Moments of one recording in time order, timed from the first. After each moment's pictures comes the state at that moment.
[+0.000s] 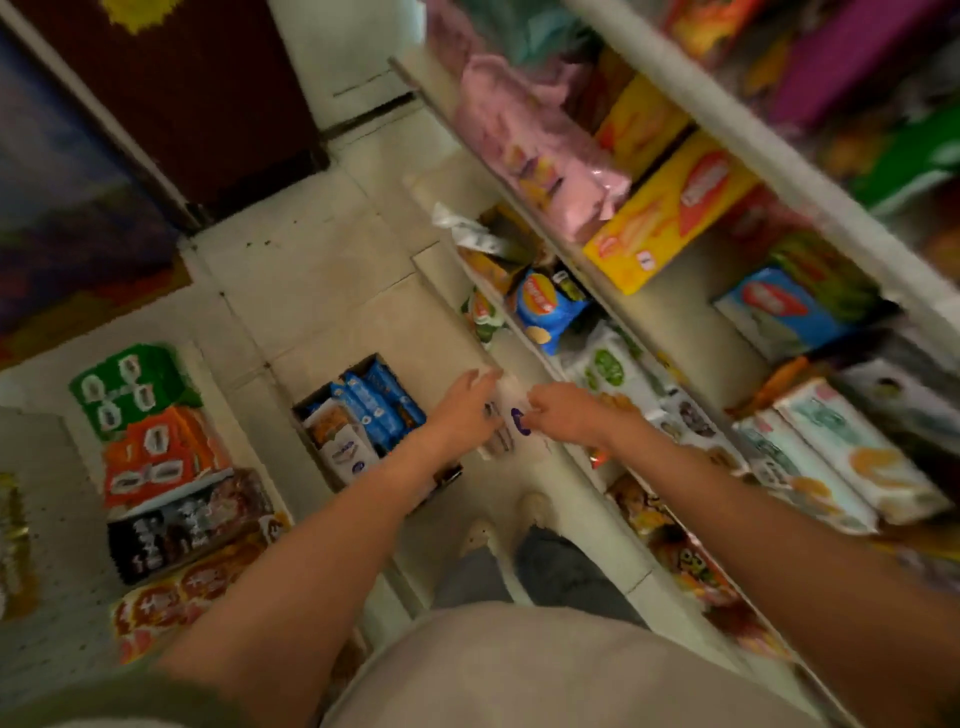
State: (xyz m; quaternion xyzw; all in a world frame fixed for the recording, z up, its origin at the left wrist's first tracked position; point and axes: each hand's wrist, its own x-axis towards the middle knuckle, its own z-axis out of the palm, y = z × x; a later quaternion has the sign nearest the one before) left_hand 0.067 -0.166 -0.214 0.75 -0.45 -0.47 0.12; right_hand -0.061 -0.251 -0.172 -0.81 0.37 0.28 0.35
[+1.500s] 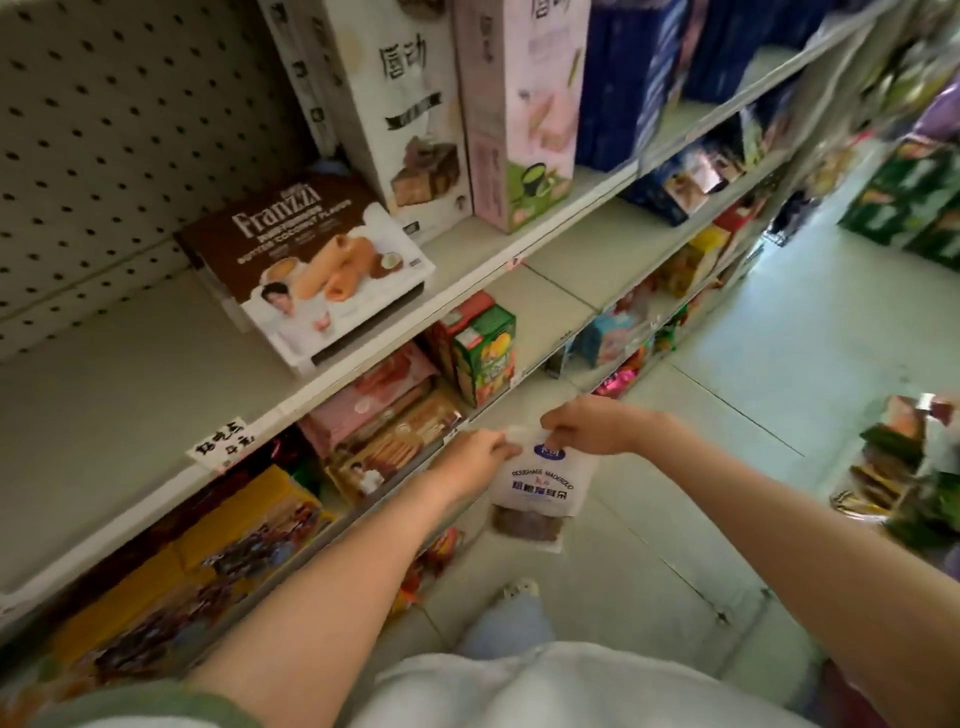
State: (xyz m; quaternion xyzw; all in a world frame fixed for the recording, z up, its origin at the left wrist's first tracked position) left_hand -0.720 -0.068 -0.133 0.17 -0.89 -0.38 -0.17; right_hand -0.836 0.084 -0.092 -0.46 0.83 -0.03 0.31
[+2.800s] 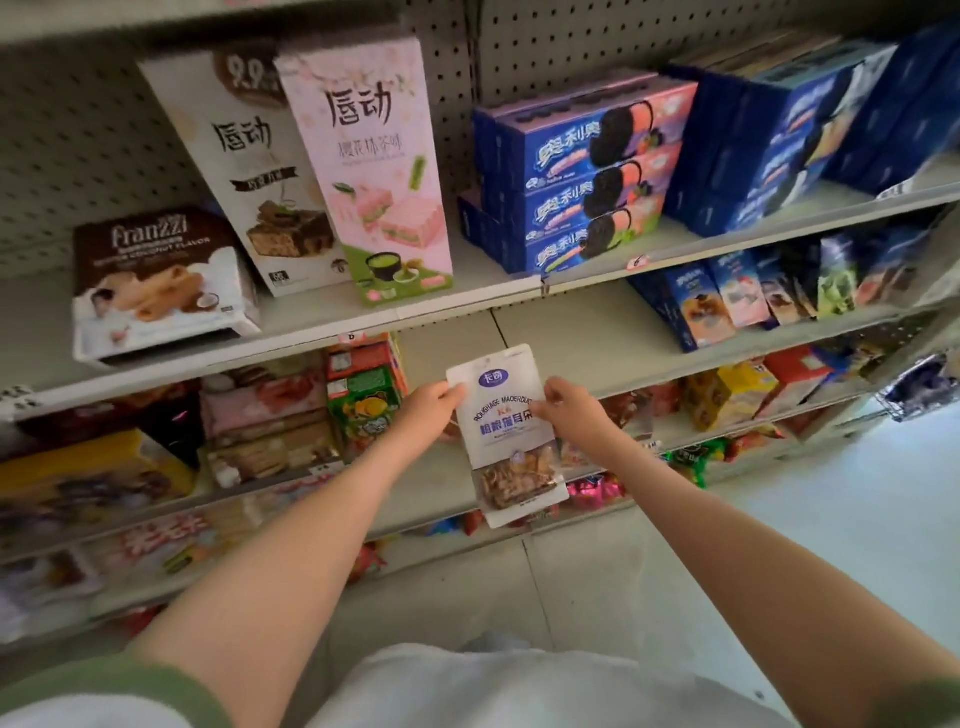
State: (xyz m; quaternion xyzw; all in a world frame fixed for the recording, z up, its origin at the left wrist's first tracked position) left_hand -0.939 0.039 -0.082 0.48 -0.73 -0.49 0.09; right_hand -1.097 0.154 -0.101 -0.37 0.80 -0.34 0.34
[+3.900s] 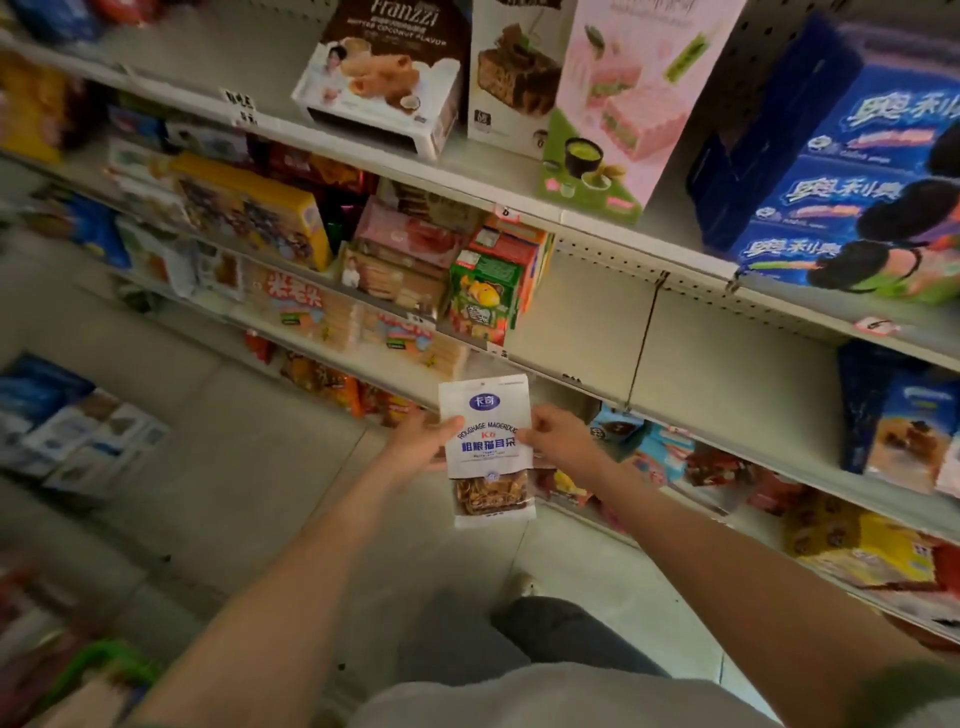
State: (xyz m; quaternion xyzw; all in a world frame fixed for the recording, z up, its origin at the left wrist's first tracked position) left_hand -0.853 0.142 -0.185 0.66 -0.34 -0.62 0.26; right_hand -1.053 0.133 -0.175 -0.53 0.66 -0.16 0.51
